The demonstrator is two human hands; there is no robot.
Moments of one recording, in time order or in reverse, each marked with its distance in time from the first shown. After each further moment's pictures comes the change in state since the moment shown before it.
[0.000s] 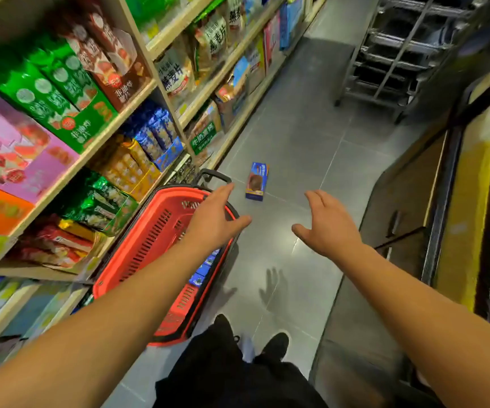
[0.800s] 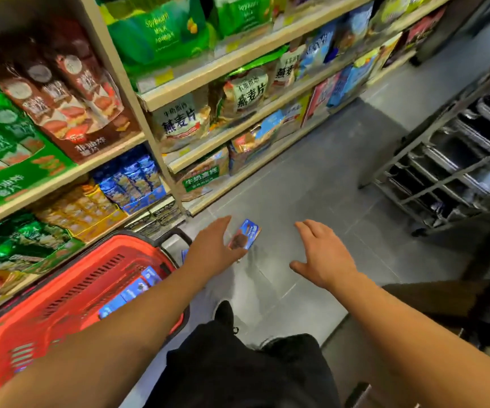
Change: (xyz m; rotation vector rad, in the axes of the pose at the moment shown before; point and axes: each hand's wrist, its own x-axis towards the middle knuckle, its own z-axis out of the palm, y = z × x) left_hand 0.316 0.005 0.013 -0.241 0.032 -0.405; right_hand 0.376 0.048 -0.114 -0.374 -0.267 -0.354
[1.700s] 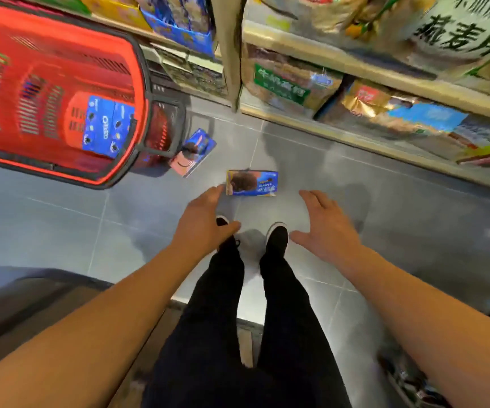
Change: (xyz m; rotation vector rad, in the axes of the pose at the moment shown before) left_hand 0.171 0.034 0.183 -0.364 0.447 -0.792; right_hand 0.351 0.115 0.028 -0.270 -0.474 -0.715
